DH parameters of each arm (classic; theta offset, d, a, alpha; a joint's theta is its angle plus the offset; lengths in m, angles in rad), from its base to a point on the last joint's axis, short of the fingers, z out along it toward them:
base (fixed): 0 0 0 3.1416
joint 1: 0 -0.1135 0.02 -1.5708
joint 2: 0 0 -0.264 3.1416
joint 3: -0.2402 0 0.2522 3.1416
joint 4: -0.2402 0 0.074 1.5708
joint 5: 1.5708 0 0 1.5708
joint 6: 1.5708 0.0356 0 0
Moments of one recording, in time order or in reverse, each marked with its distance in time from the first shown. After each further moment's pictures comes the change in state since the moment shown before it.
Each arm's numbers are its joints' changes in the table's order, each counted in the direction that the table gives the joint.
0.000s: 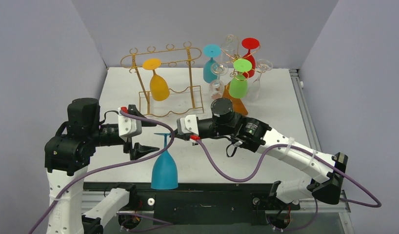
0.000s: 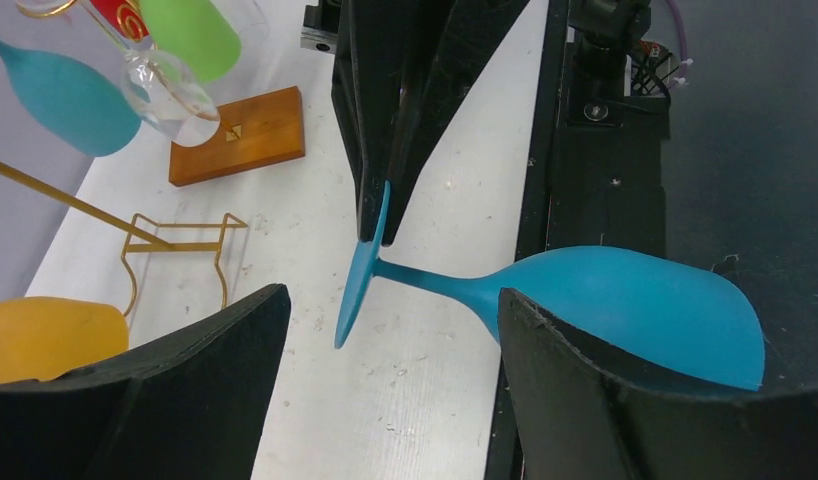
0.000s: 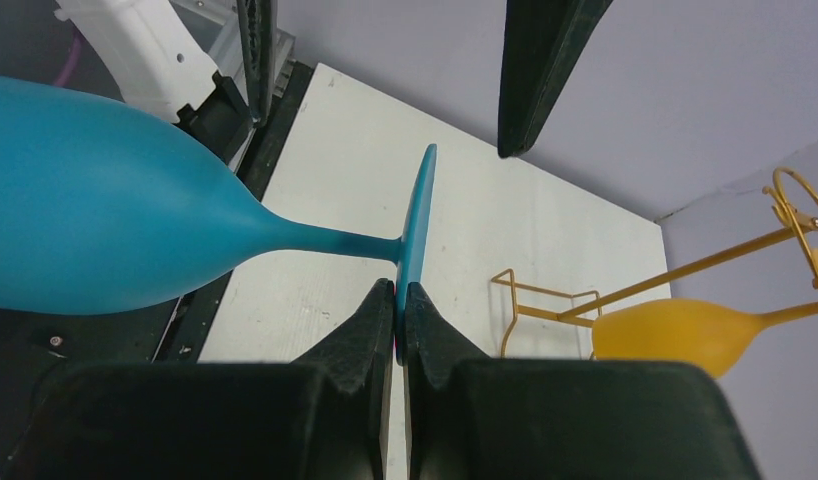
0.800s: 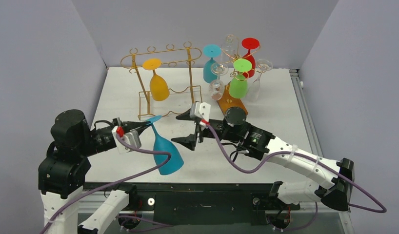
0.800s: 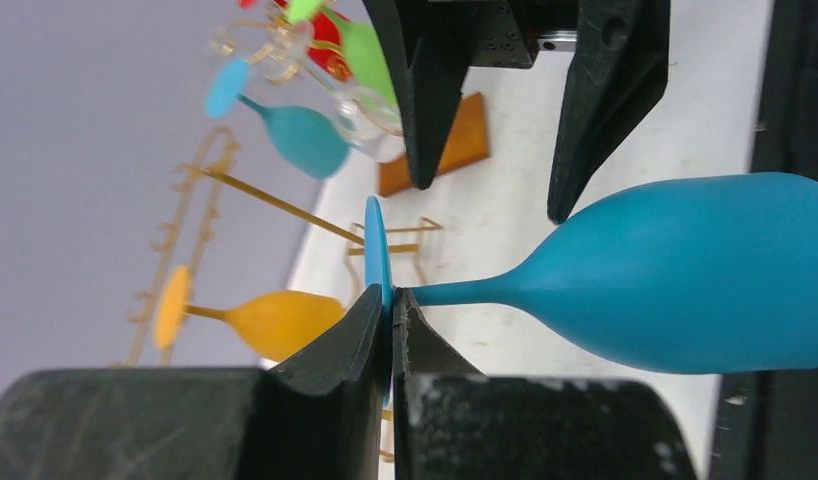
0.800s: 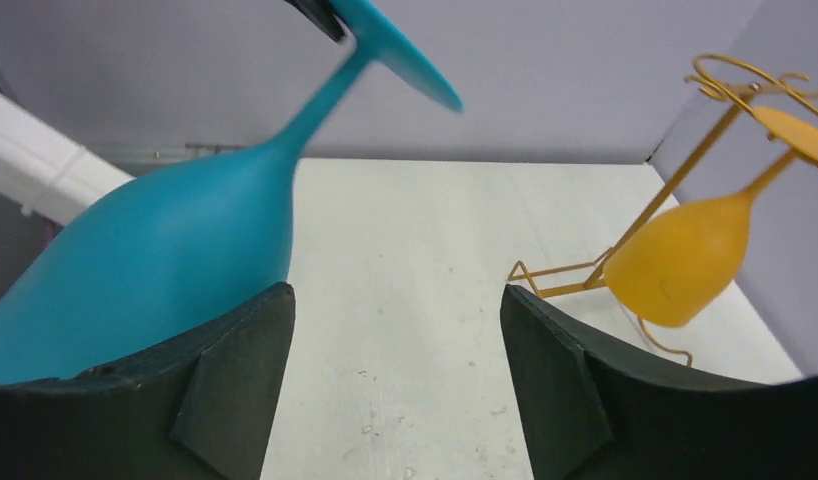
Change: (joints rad) left arm 0.057 0.134 0.089 0.258 -0.211 0.055; right arm -0.020 0.090 0.210 0.351 0.200 0.364
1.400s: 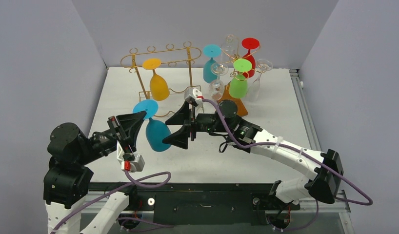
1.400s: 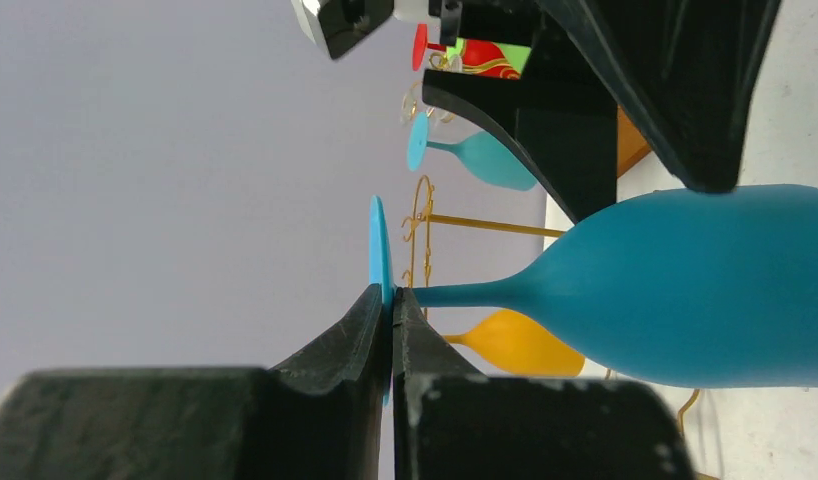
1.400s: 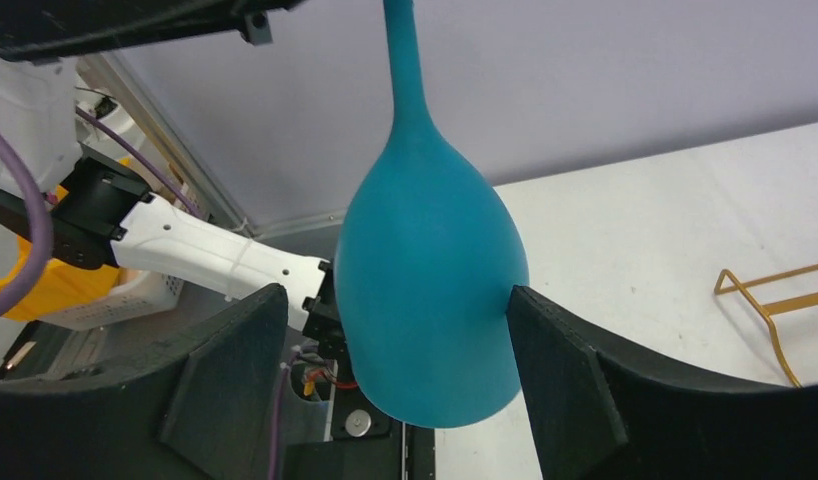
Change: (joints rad) left arm 0.000 0.147 0.164 0.298 -0.048 0.478; right arm 0.089 -0.095 -0.005 0.206 -0.214 0.557
